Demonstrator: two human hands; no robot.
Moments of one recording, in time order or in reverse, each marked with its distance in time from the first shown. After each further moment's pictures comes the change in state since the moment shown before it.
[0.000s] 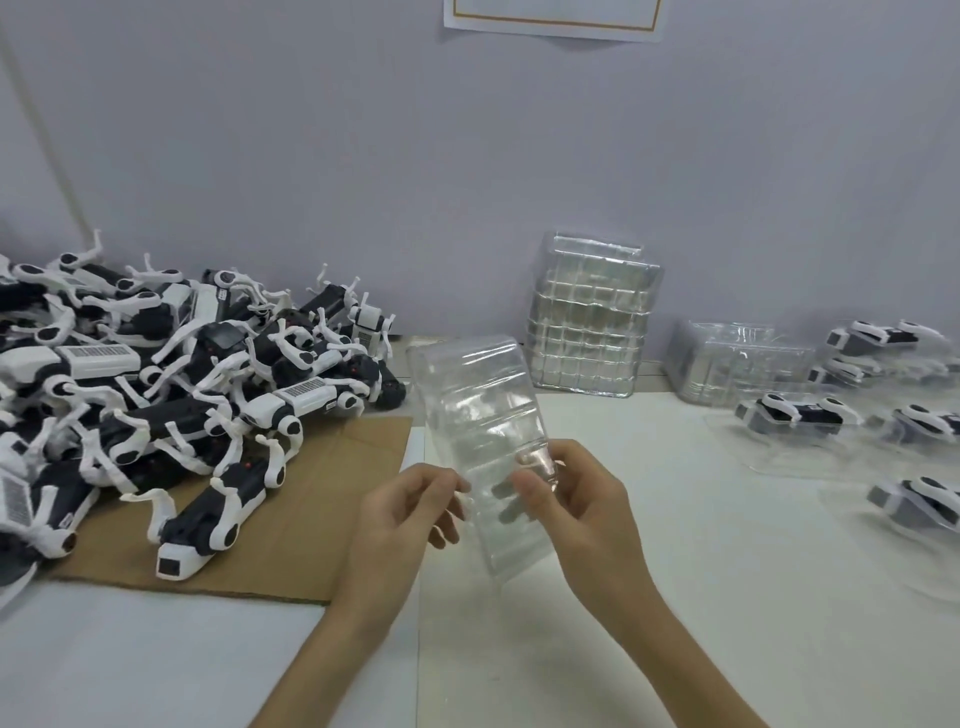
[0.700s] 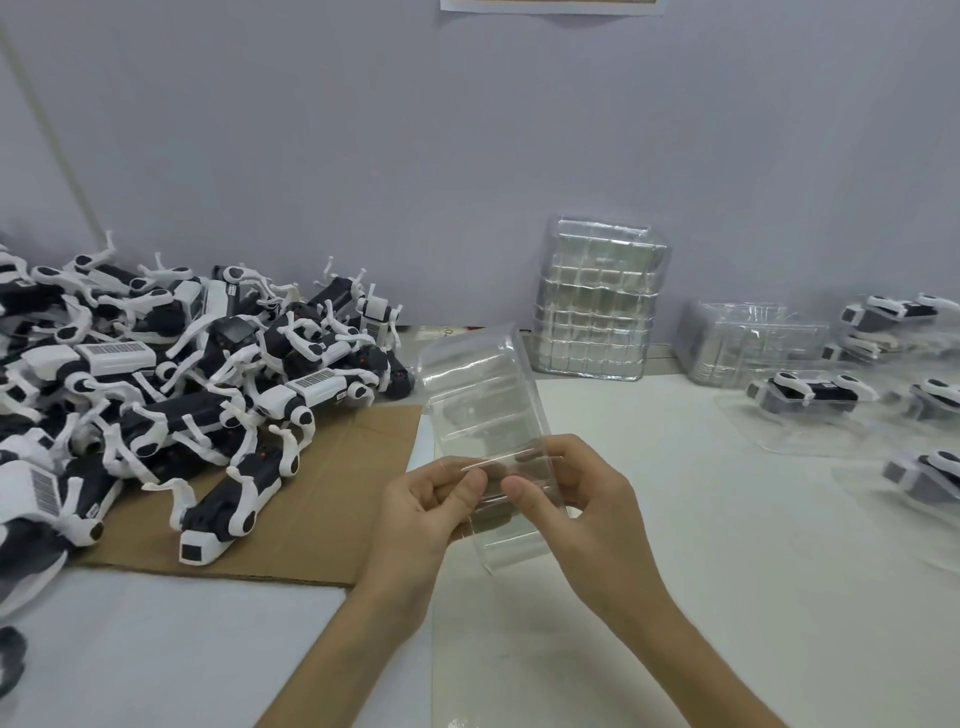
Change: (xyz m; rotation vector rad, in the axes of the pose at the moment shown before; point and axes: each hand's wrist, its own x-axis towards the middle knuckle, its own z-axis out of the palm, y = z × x) left_hand -0.011 0.015 0.014 -0.273 -0.090 -0.117; right_hand -0.015 -0.001 0.005 -0.132 -0.002 -0.012
